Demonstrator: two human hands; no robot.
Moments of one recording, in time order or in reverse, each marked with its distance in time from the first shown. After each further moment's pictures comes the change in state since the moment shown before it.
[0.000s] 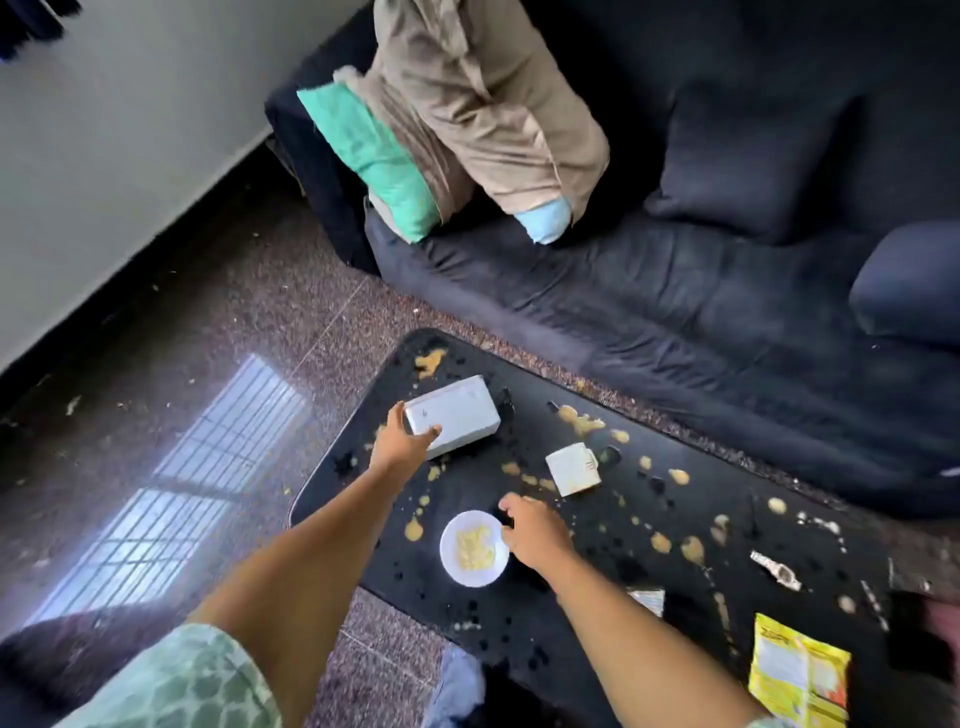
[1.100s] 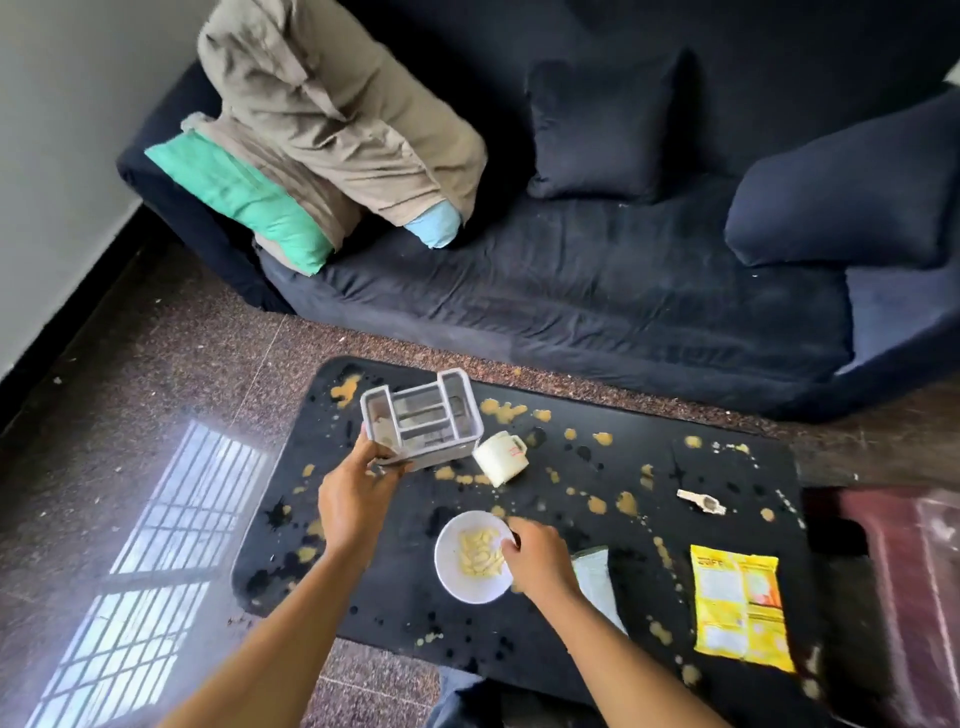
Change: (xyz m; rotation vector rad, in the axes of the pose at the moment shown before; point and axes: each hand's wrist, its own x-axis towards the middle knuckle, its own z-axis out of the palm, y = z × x) left_hand -0.086 0.034 0.033 0.132 0.251 0.408; right_hand -0.071 0.059 -0.010 0.280 0.251 0.219
